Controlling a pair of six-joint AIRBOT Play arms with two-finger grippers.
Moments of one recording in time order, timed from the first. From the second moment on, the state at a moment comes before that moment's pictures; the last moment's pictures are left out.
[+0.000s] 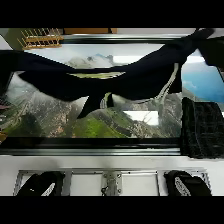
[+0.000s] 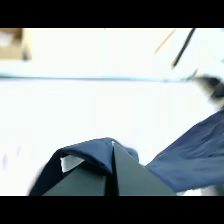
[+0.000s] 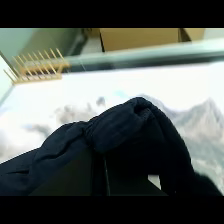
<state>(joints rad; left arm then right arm) -0.38 -0.58 1.45 1.52 -0.97 -1.84 -0.09 -0.77 1.44 -0.91 0.95 1.43</state>
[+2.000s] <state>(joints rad) -0.36 -1.34 1.23 1.45 -0.98 -1.84 -0.03 -1.27 1.09 -1.39 1.07 1.61</state>
